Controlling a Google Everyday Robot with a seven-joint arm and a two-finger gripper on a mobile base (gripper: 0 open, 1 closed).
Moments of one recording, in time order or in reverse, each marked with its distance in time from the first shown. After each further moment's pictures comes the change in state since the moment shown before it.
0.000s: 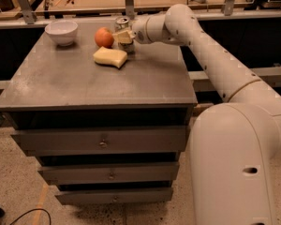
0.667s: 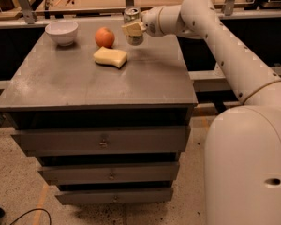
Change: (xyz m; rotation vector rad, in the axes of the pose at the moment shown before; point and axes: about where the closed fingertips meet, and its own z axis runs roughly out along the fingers) arm -0.024 -0.010 -0.049 0.005 -0.024 -0.048
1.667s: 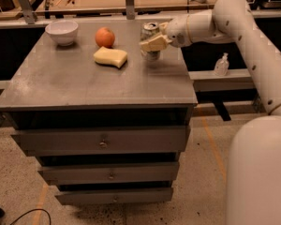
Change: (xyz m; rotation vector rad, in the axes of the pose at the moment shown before) arm 0.041 0.039 -0.084 -0.251 0.063 -0.037
